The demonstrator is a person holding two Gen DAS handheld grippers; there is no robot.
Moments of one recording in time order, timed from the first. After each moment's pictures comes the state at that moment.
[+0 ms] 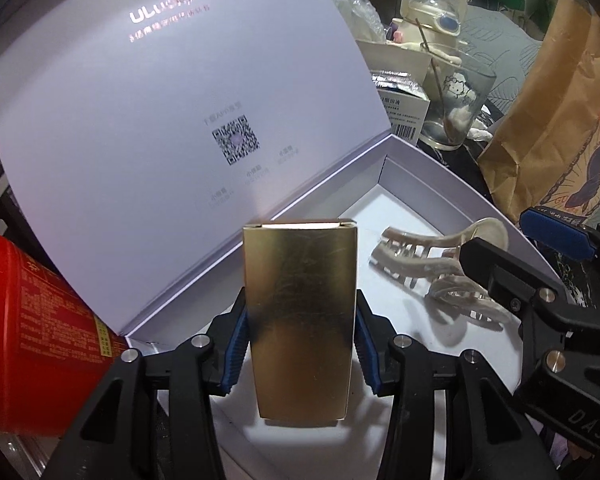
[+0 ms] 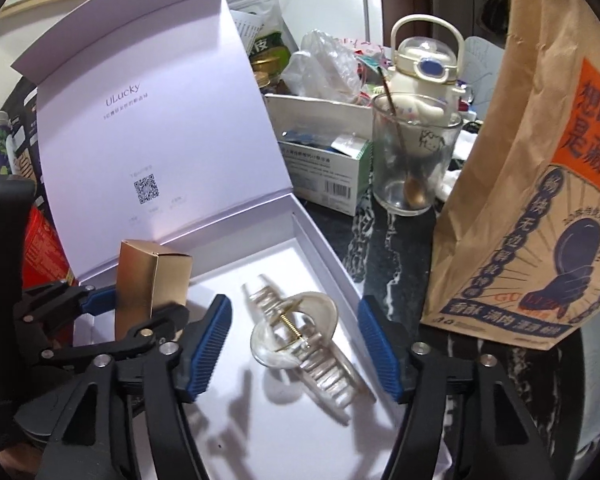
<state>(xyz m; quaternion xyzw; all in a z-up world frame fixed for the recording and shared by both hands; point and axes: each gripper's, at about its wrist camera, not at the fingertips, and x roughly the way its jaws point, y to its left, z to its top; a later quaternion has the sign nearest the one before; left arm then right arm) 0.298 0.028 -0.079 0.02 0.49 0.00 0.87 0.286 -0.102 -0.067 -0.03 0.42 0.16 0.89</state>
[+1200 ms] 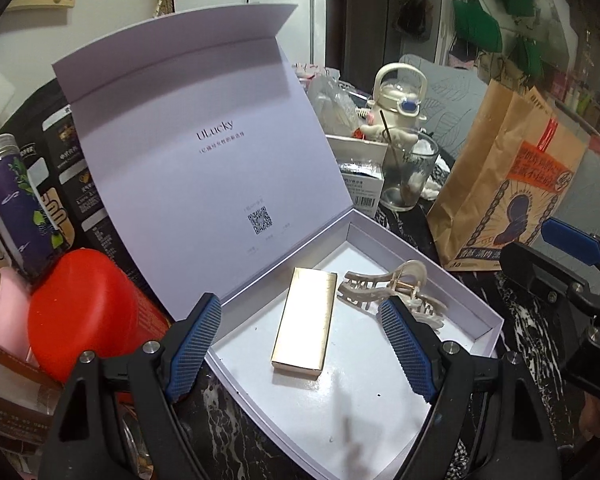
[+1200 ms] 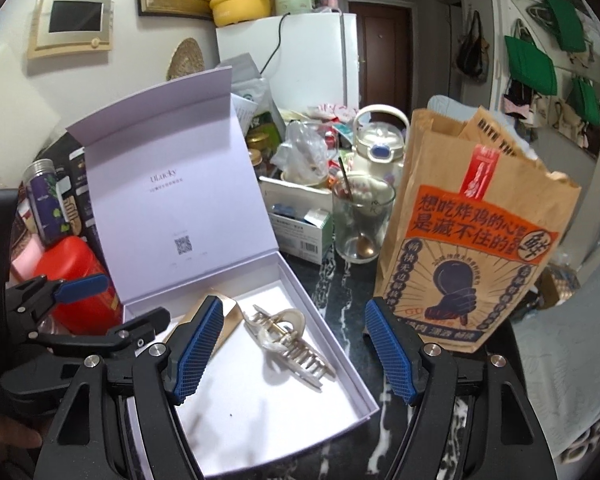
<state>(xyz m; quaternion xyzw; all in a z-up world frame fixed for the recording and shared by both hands) 0.235 0.039 0.002 0.00 0.41 -0.02 0.91 0.219 -0.134 0.019 -0.03 0.34 0.13 0.93</state>
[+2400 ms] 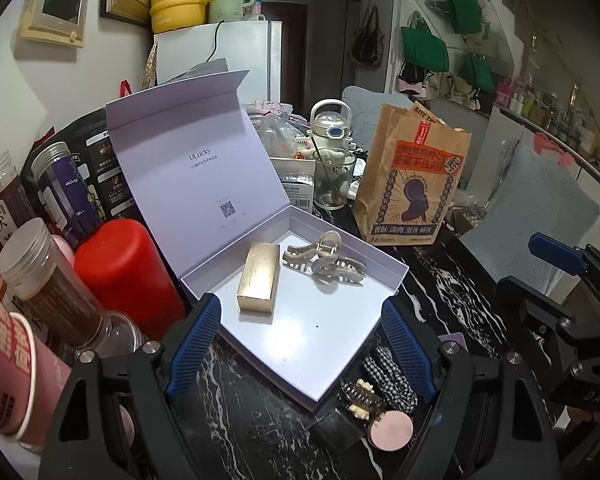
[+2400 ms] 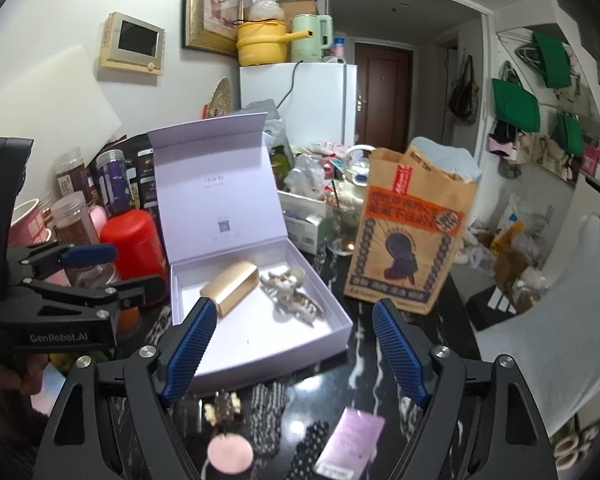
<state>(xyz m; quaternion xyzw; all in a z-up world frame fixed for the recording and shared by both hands) 0.100 0.026 0.049 0.01 0.35 -0.09 0.93 0.059 -0.163 0.048 -0.05 0.27 0.14 0.95</state>
